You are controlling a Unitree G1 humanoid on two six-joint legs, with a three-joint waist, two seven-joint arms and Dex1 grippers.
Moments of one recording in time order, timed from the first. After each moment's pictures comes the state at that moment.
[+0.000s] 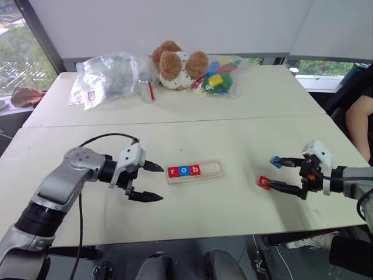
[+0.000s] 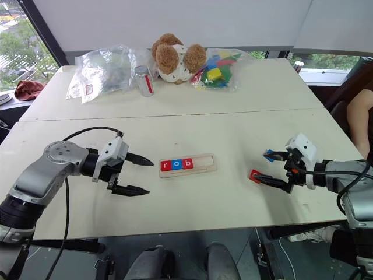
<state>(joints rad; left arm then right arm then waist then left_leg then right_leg) -0.43 0.83 -0.18 -0.13 -0.40 0.44 -1.37 -0.14 -0.93 -0.20 0.01 0.31 0.35 1.24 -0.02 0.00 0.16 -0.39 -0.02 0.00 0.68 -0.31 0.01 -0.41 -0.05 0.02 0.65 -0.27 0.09</state>
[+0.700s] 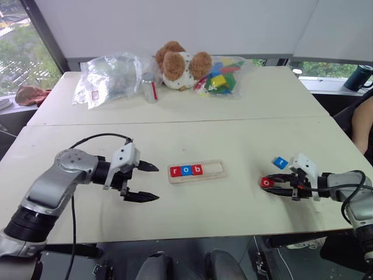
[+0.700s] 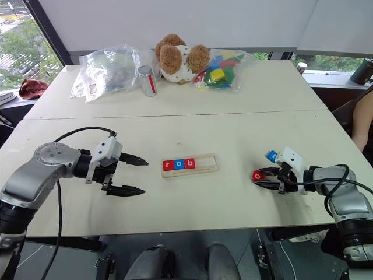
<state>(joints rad) -0.39 0.86 -0.12 -0.18 -0.42 0.48 -1.32 -0.24 -0.88 -0.05 0.31 0.22 0.07 1.26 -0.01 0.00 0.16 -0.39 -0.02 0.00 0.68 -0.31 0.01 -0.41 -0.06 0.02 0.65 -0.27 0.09</state>
